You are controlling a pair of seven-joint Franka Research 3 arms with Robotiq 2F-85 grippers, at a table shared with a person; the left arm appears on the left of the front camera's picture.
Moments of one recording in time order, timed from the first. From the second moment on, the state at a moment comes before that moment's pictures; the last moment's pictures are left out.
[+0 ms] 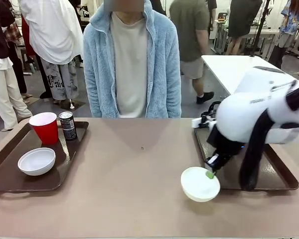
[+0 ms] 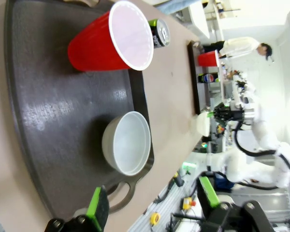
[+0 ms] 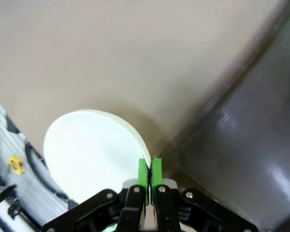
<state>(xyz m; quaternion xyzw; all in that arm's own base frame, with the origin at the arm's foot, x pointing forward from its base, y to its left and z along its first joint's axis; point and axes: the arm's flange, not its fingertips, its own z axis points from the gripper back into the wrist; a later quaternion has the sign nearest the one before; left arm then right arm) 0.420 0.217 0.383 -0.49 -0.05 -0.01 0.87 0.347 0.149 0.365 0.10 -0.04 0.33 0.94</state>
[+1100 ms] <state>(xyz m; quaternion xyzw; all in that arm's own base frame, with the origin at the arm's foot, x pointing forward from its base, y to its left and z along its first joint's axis) 0.420 0.217 0.383 -0.49 -0.05 -0.01 0.87 0.351 0.018 0.380 0.14 0.00 0.20 0.97</state>
